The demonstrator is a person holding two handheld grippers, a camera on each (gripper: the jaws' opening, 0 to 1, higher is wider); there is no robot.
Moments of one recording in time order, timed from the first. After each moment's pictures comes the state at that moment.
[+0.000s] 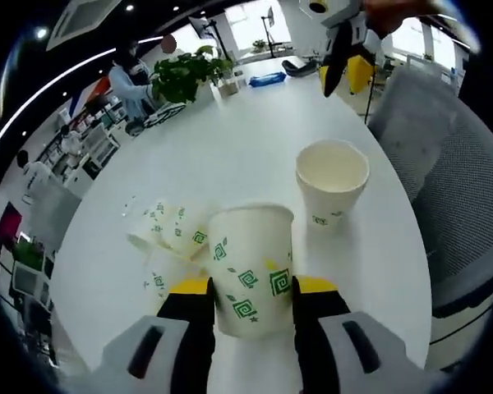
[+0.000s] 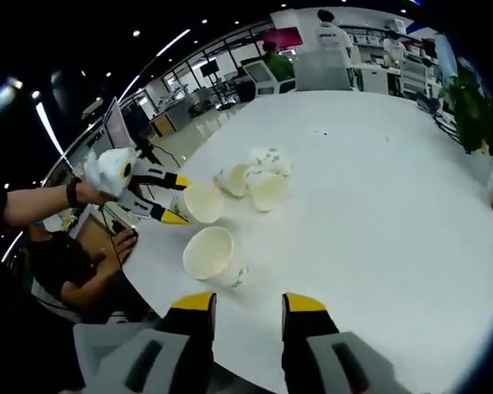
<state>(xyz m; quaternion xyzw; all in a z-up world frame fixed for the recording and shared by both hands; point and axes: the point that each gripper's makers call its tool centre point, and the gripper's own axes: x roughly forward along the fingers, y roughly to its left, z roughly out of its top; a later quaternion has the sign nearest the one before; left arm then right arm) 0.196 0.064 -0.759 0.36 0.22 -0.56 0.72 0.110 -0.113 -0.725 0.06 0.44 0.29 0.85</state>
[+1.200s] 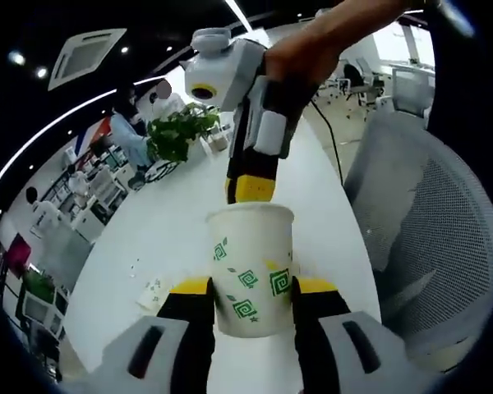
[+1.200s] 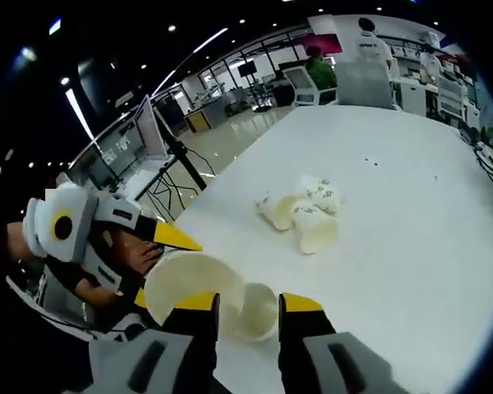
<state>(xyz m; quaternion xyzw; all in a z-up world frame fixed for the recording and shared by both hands) 0.114 -0.008 -0.682 0.33 0.12 -0.59 0.73 0.148 -0.046 -0.700 0.04 0.42 0.37 0.83</state>
